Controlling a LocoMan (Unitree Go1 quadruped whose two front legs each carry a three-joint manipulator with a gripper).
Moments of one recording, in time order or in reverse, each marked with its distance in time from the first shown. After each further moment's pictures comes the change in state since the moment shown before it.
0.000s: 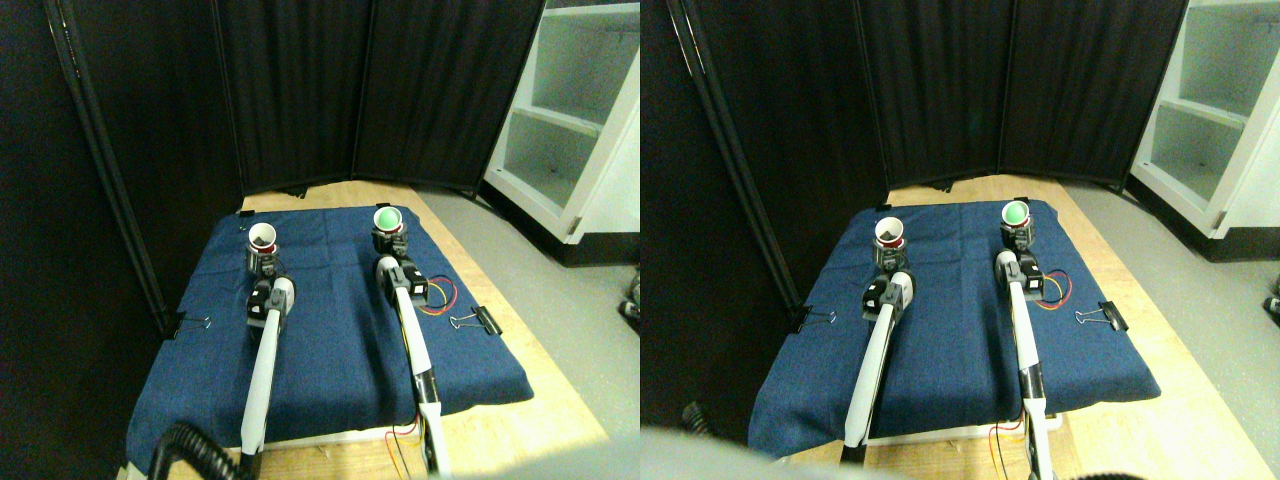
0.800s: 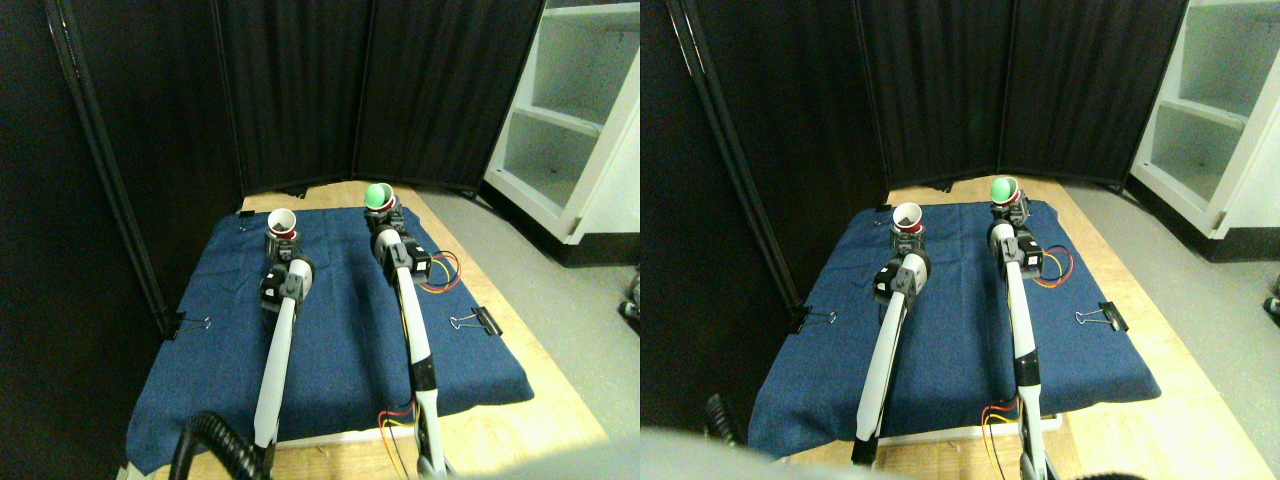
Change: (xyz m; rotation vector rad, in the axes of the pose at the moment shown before) right arm -0.016 0.047 -0.009 -0.222 0.066 0.054; left arm -0.022 -0.032 -0.036 -0.028 0.153 0.008
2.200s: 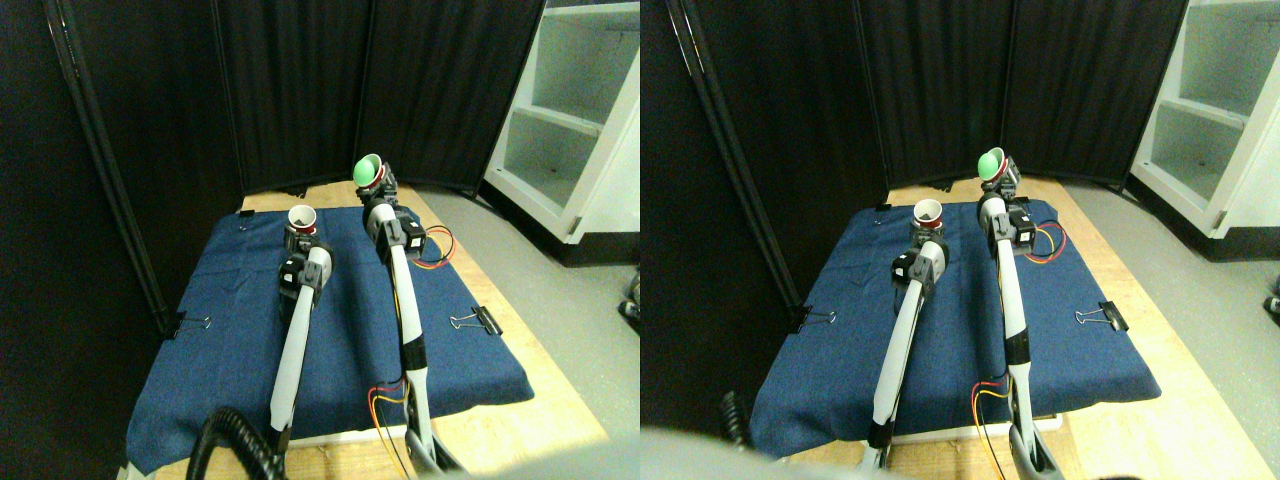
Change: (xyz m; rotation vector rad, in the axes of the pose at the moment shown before) right arm -0.006 0.047 -0.002 -0.235 -0.019 0.106; left arm -0.006 -0.010 -0.042 0.025 0.123 0.039
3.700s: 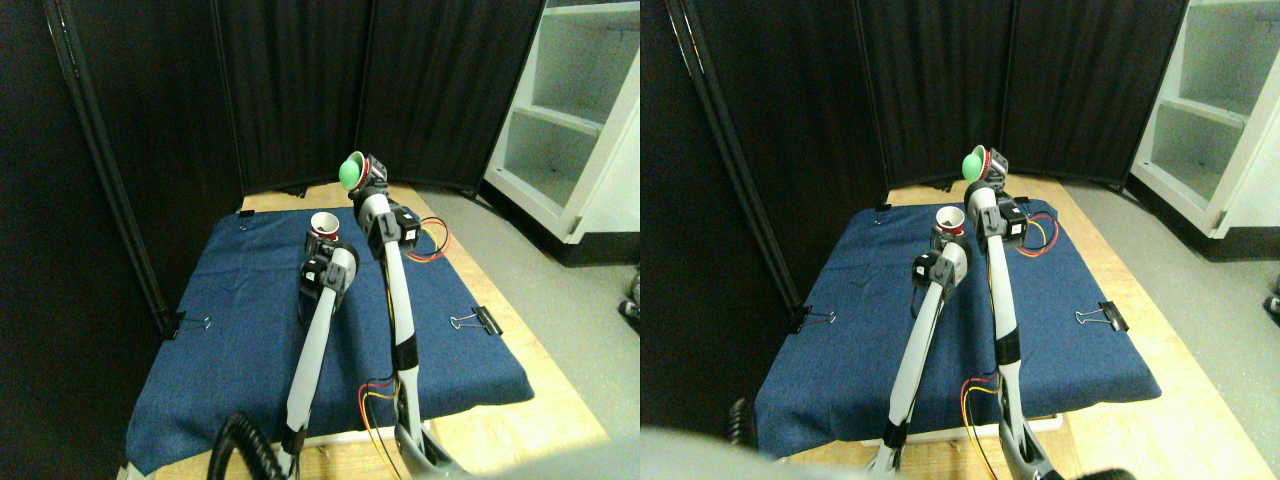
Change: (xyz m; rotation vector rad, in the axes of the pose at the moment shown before) right arm -0.013 0.023 -0.012 -0.330 0.039 0.002; left arm -0.010 0.003 -0.041 0.058 0.089 0.063
